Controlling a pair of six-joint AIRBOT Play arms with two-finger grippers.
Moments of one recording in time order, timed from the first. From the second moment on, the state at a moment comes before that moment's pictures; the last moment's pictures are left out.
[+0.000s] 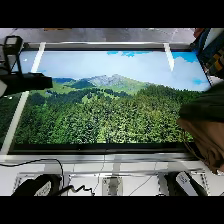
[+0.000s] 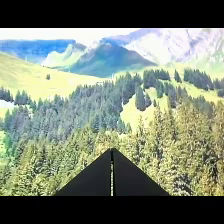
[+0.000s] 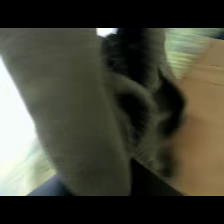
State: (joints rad) left arm -0.07 -1.01 1.31 1.48 -1.01 -1.49; right arm -0.82 -0.97 1.35 -1.26 1.22 1.88
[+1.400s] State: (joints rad) left arm -0.05 -0.96 1.31 1.45 -1.01 -1.49; right arm -0.23 -1.00 1.35 -1.62 1.31 1.46
